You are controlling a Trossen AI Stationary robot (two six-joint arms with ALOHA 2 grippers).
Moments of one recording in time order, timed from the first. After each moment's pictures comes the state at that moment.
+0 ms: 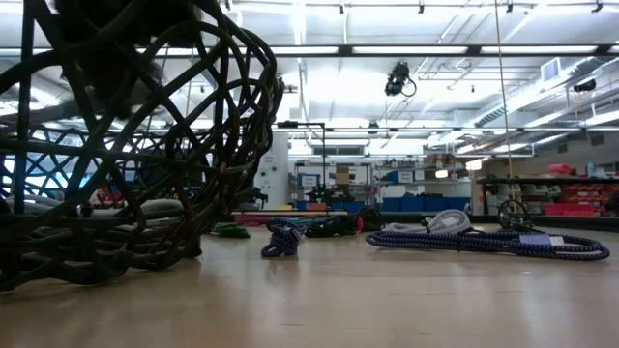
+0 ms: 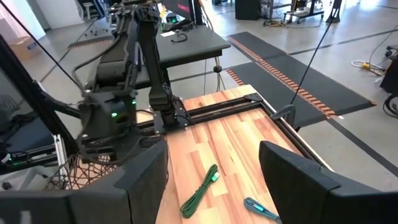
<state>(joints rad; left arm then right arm) -0.33 1.38 0.95 -0.64 0.08 -0.56 0.06 1.10 1.43 -0.60 0.24 0.21</state>
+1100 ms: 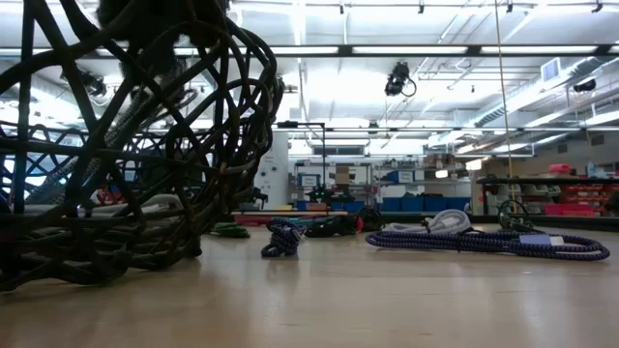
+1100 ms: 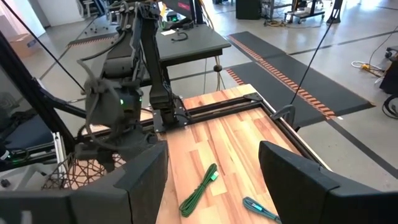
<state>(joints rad) -0.25 1.37 0.95 -0.45 0.17 -0.71 0.06 1.10 1.43 -0.60 0.24 0.20</state>
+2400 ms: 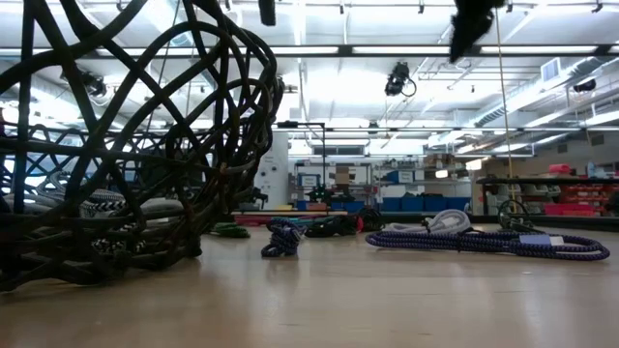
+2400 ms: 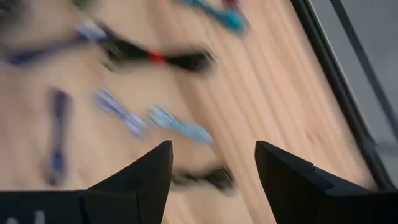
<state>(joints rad) -0.02 1.35 0.95 0.57 -0.07 -0.41 -0.04 1.26 1.42 -1.35 0.27 0.32</state>
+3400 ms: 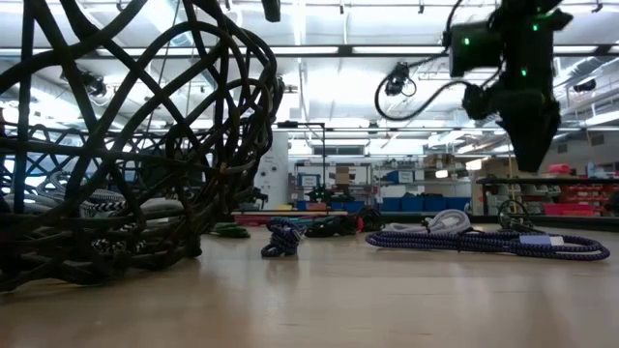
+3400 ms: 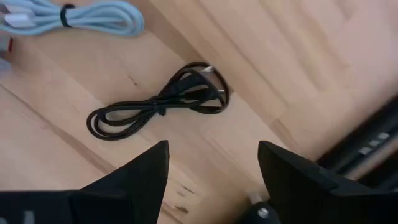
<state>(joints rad) -0.01 1.35 0.95 0.57 0.02 -0.40 -0.33 1.15 0.79 -1.12 0.09 0.46</state>
